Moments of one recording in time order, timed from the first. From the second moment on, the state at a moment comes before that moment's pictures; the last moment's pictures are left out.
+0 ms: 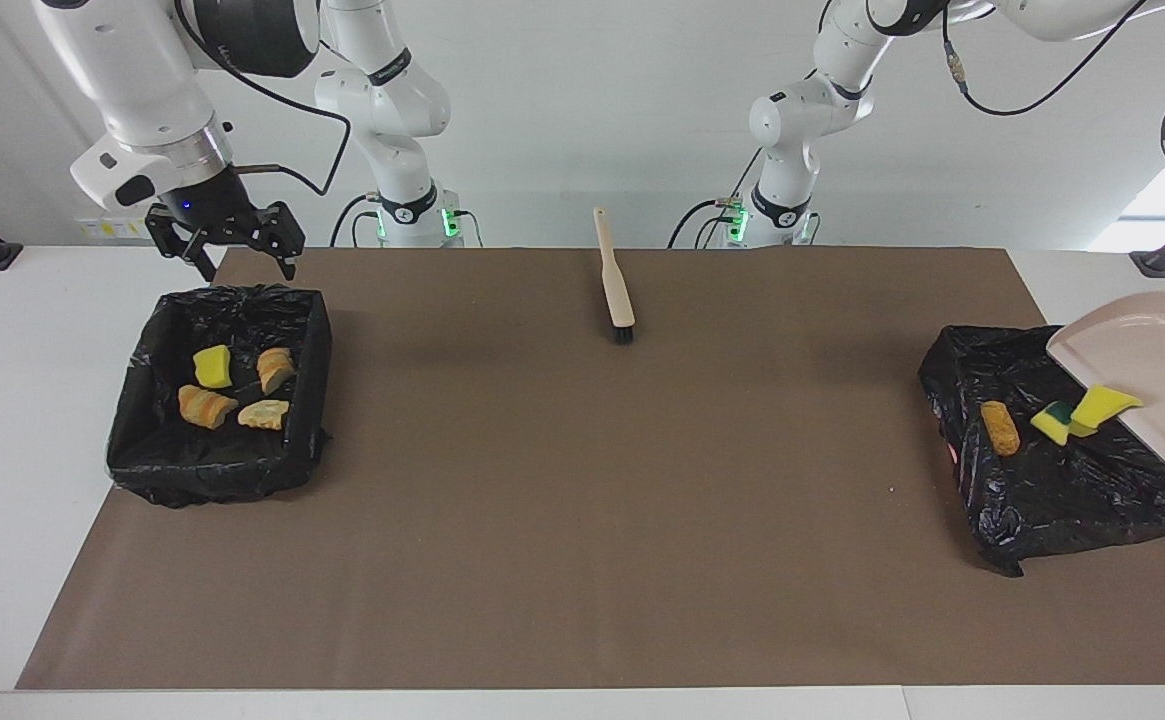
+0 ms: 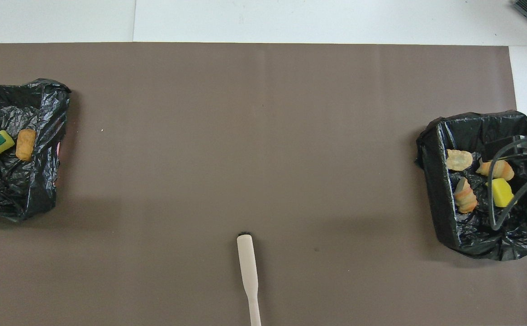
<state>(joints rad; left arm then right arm) 0.34 0.24 -0.02 -1.45 0.81 1.82 1.49 -0.18 -0.04 0.14 -1.62 -0.04 1.58 -0.06</state>
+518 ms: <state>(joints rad) 0.29 0.23 -0.02 -1.40 0.86 1.76 1.48 -0.19 -0.09 0.12 -1.66 0.00 1.56 -0.05</state>
